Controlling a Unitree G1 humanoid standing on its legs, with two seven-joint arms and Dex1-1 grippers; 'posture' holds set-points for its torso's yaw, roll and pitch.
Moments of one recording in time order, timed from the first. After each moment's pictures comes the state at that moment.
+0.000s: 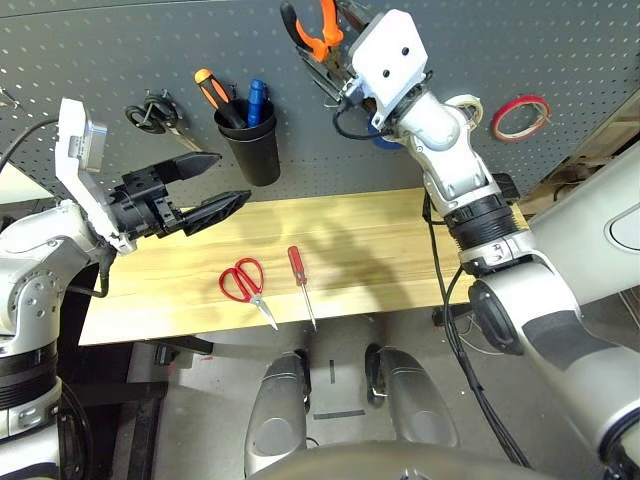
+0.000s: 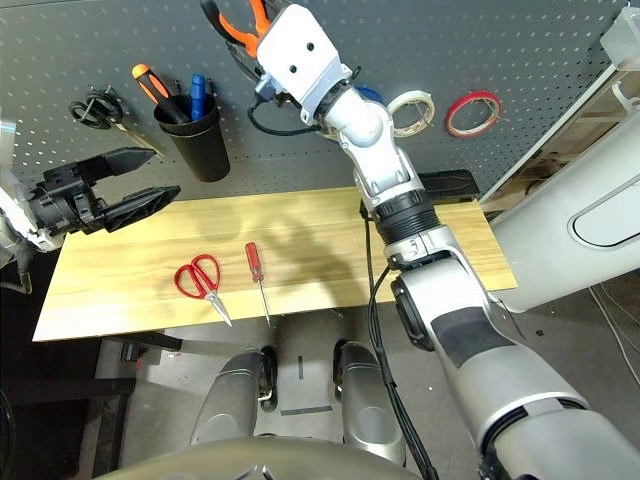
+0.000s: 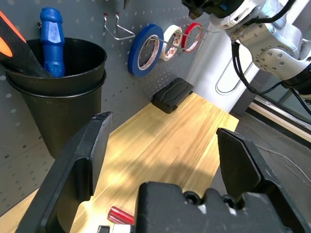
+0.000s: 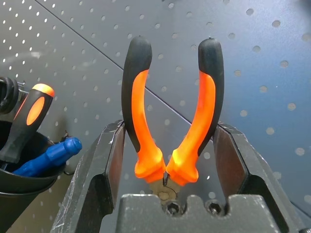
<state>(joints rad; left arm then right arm) -0.25 0.85 0.35 -0.29 -0.77 0.64 -0.92 -1.06 -0.11 0.14 0.60 -0.09 -0.36 0.36</state>
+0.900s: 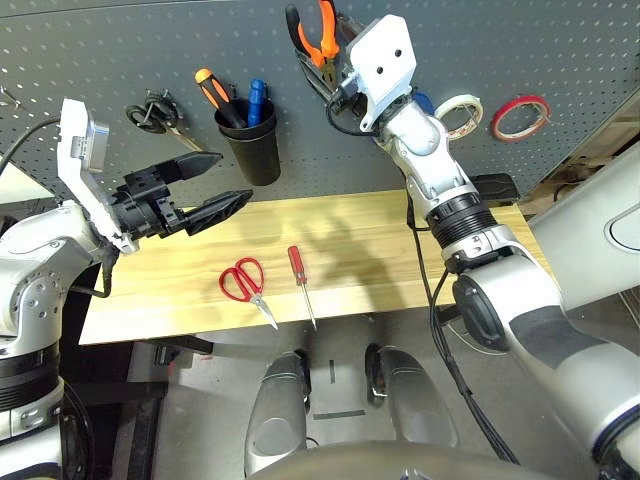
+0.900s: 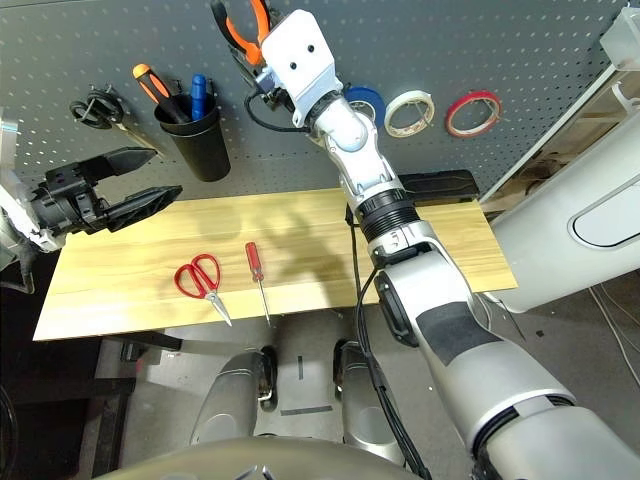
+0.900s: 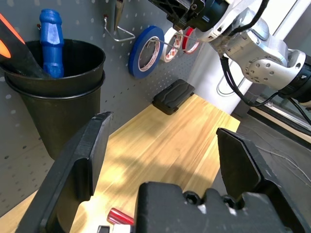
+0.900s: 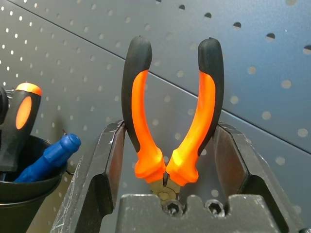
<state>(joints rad) -0.25 0.84 0.35 -0.31 -0.77 0.65 -0.89 -1.11 -0.04 0.07 0.82 -0.03 -0.43 0.32</state>
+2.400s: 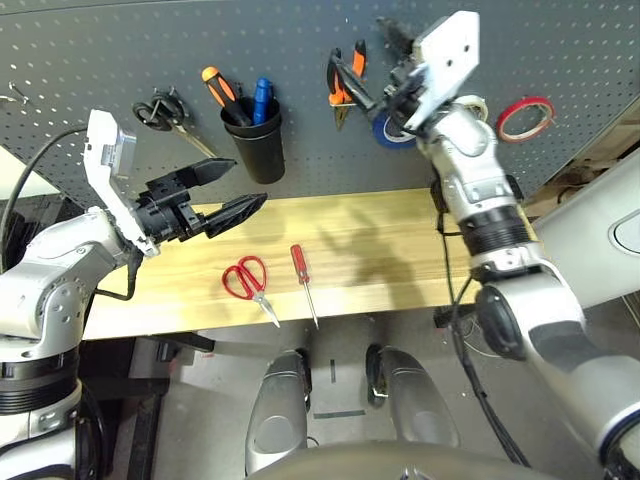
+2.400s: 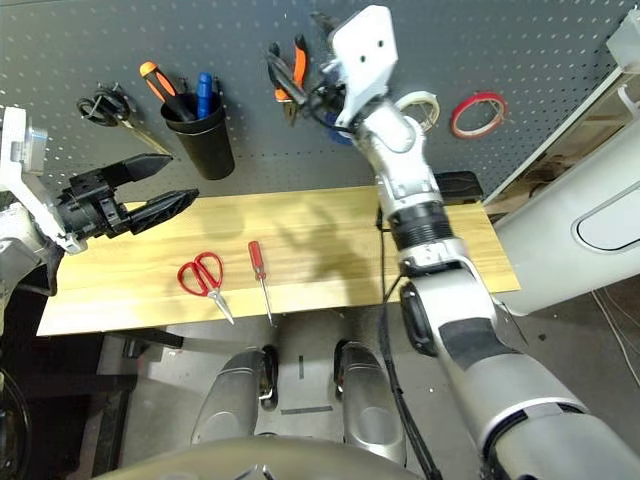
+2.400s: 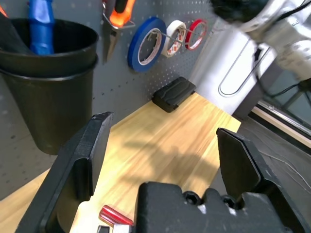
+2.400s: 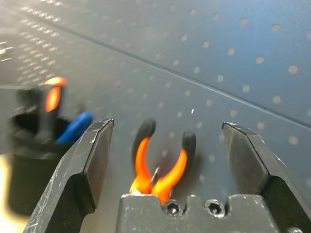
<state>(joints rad) -0.24 0.77 0.26 -0.33 -0.74 0.64 -0.83 -0.81 -0.31 -0.01 0.19 0.29 0.07 0.66</state>
